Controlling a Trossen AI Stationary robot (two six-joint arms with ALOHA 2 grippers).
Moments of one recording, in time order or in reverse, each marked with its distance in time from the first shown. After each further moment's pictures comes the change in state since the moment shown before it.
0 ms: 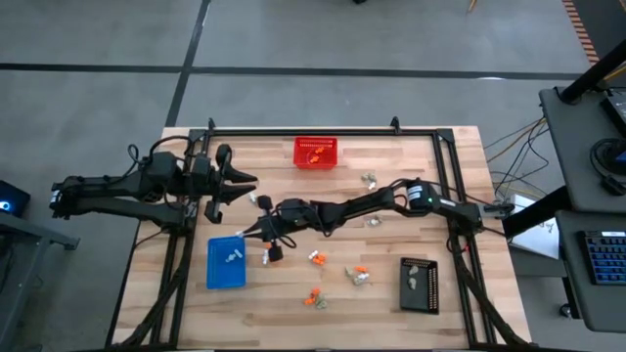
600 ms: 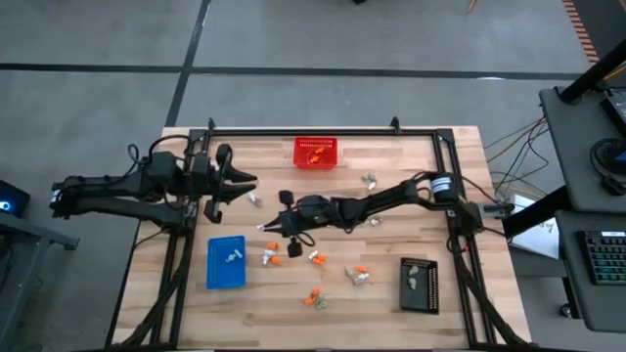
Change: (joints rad) left arm 0.000 0.005 0.000 0.021 0.000 -0.022; right arm 0.000 -0.229 -0.313 0.000 0.078 -0.004
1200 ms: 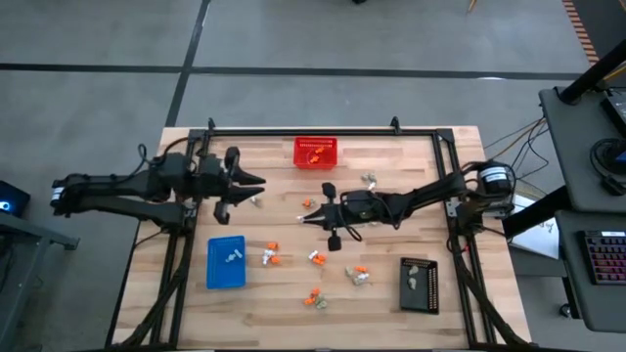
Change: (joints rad) left arm 0.000 0.062 0.003 0.015 0.002 -0.030; right arm 0.003 -0.408 -0.537 0.121 0.079 0.053
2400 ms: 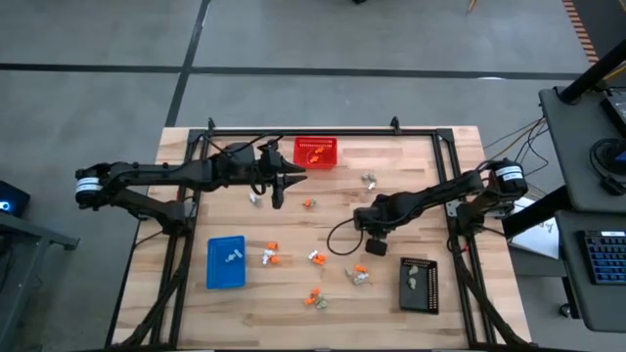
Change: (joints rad) left arm 0.180 0.498 0.132 0.027 -0.002 0.107; right arm 0.031 -0.135 -0.020 -1.283 0.063 0.562
